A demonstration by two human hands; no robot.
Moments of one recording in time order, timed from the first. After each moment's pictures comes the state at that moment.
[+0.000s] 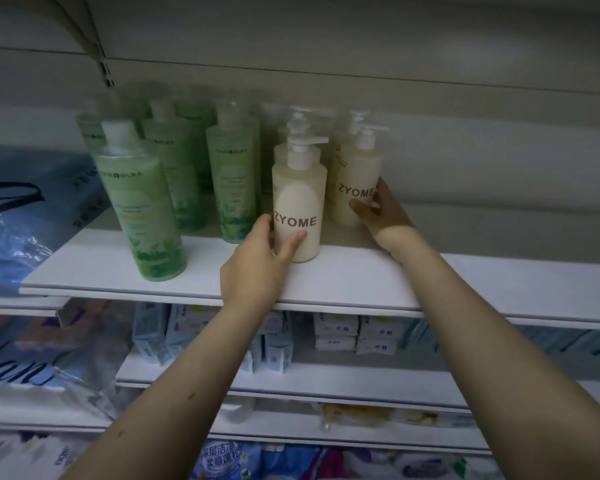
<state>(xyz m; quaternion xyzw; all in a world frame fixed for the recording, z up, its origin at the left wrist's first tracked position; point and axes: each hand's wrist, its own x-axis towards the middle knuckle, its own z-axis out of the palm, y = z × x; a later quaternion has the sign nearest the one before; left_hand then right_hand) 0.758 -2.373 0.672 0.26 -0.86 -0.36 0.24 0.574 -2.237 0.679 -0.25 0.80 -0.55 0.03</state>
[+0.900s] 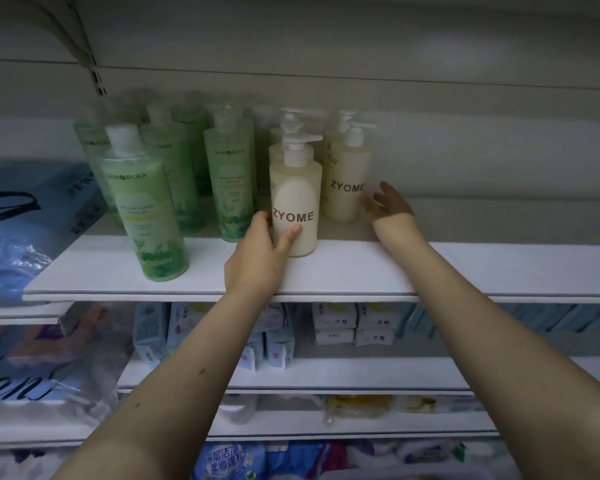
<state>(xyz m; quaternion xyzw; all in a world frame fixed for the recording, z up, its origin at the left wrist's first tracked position) 0.755 -2.380 0.674 0.24 -0.87 -0.38 0.20 0.597 -2.224 0.678 -0.14 0.80 -0.59 -0.01</state>
